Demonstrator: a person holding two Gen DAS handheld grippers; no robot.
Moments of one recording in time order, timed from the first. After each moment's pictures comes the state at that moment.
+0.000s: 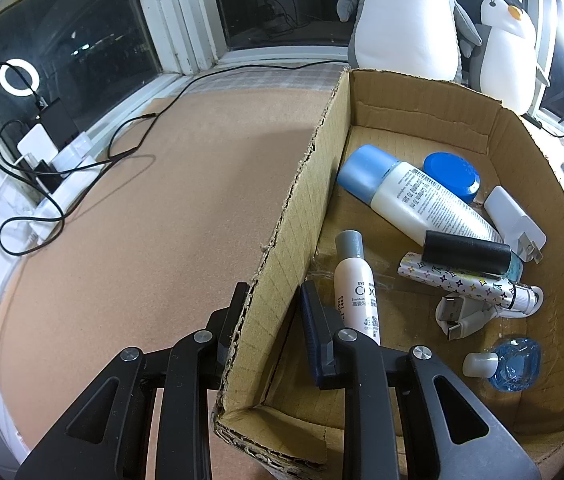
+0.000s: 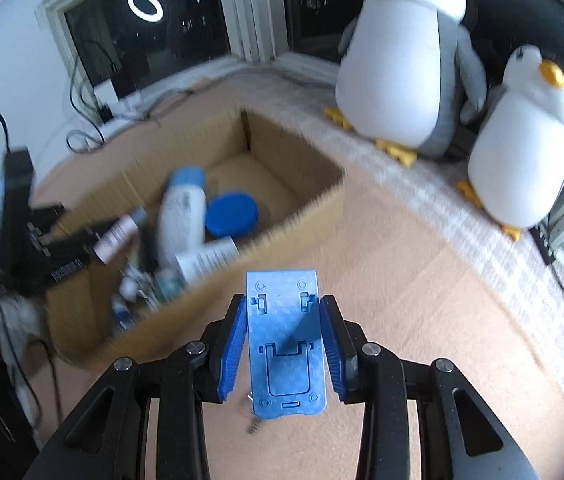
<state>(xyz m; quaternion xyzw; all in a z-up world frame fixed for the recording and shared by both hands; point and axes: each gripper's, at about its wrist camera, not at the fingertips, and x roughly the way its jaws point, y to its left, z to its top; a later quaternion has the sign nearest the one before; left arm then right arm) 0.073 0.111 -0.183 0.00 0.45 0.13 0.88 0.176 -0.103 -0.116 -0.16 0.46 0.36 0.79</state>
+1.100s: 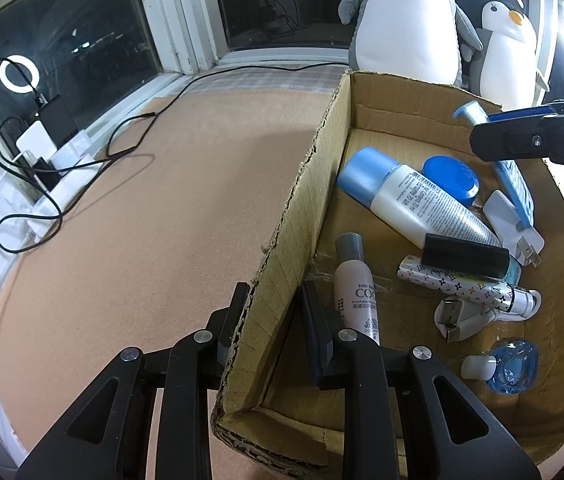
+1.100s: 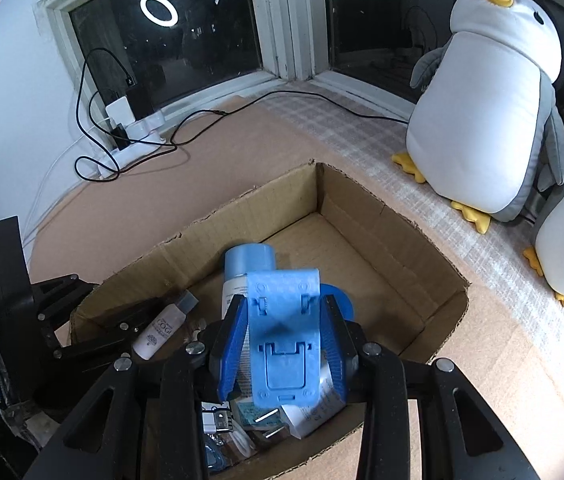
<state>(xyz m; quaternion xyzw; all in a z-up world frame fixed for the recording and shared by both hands) 0.074 0.110 -0.184 0.00 0.45 0.13 0.88 0.185 0.001 -0.119 -0.15 0.46 0.38 0.79</state>
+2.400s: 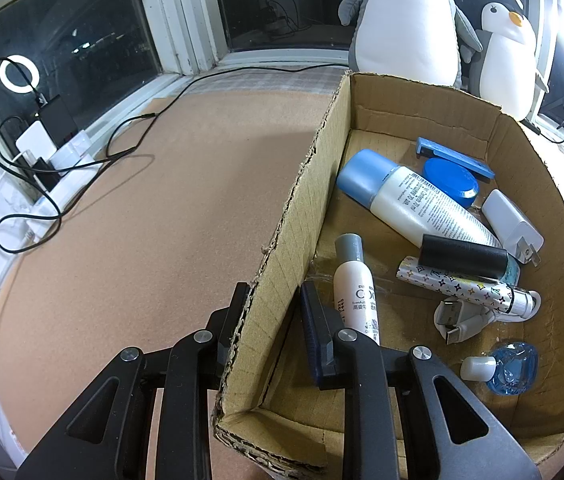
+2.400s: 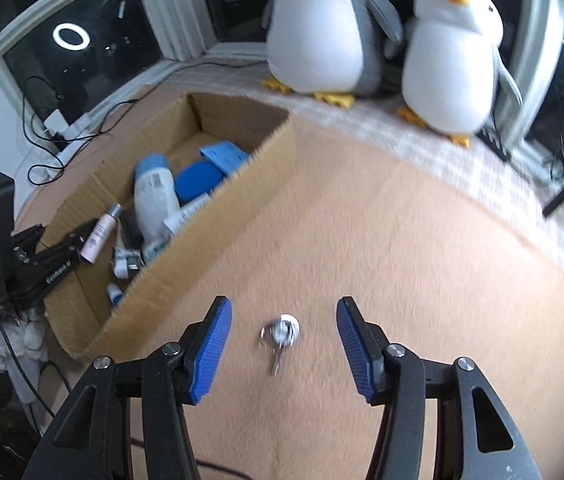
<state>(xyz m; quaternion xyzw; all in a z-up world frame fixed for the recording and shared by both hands) 0.074 0.110 -0.184 0.00 0.45 0.13 0.88 0.137 -0.134 -0.135 -0.08 0.52 0.24 0.81</state>
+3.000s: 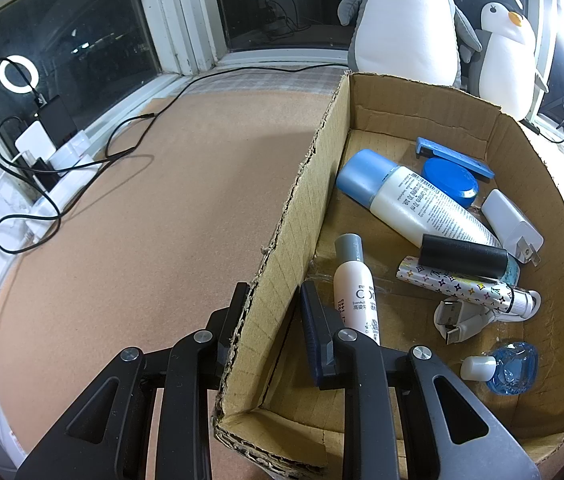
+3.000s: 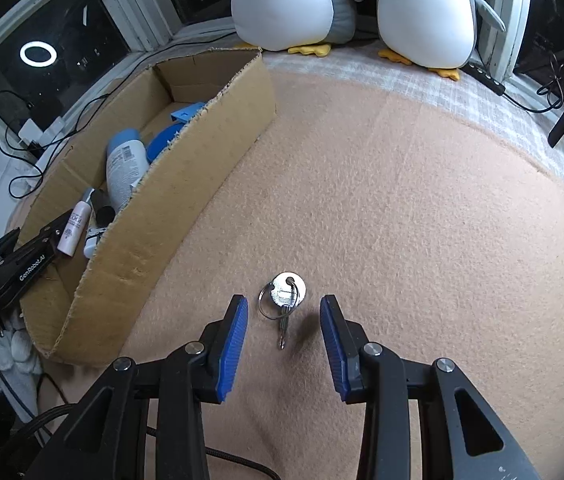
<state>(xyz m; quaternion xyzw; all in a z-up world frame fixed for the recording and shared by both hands) 0.074 0.110 -0.184 -0.01 0.45 0.13 0.88 0.127 -0.138 -0.173 -0.04 0.56 0.20 0.80</state>
